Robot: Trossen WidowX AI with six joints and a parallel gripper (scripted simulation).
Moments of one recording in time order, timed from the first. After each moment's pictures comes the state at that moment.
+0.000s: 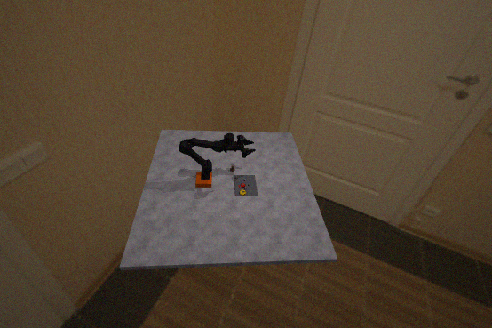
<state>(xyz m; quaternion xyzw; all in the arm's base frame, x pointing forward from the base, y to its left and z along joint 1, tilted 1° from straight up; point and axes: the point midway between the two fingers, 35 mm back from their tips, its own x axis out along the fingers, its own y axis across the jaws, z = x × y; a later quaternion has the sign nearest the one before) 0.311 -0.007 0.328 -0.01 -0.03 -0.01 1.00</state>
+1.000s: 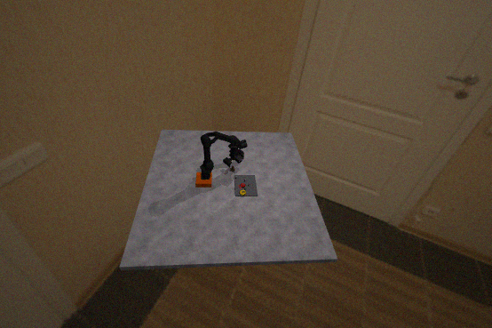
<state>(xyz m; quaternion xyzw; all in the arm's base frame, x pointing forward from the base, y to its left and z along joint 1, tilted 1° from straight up) 0.226 0.103 0.072 0.31 0.63 -0.27 0.66</state>
